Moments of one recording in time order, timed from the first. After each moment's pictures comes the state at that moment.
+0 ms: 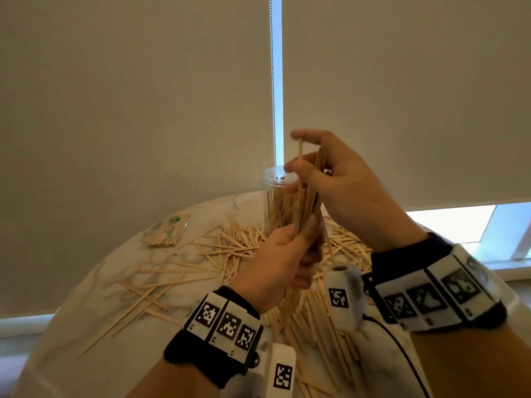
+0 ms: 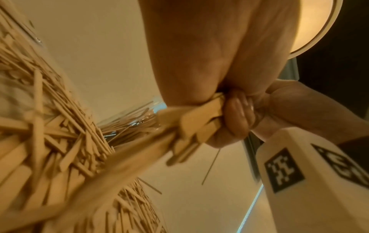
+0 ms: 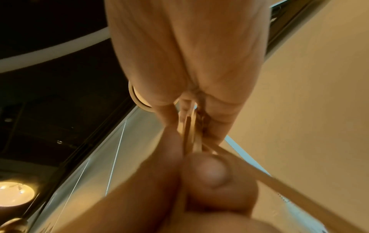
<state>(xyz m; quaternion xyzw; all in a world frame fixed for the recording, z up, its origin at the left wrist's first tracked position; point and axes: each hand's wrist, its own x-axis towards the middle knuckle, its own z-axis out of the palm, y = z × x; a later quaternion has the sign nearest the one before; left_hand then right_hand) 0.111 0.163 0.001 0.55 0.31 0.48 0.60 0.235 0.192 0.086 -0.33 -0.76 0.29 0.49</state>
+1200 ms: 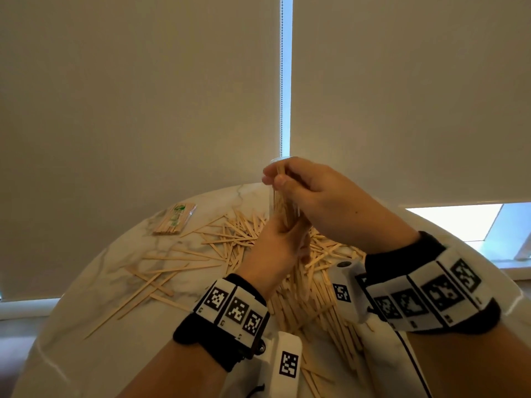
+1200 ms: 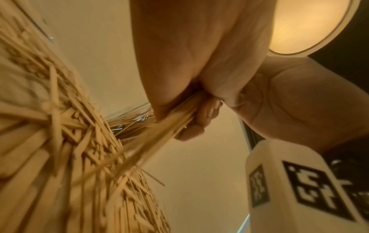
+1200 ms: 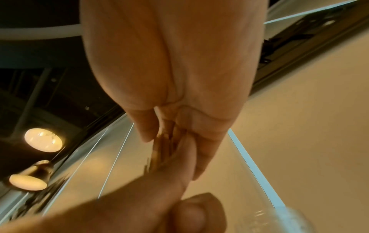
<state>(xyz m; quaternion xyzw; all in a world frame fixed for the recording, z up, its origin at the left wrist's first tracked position) 0.108 0.170 -0.007 0.53 0.40 0.57 0.48 0.219 0.187 0.071 -0.32 -0.84 0.26 0.35</state>
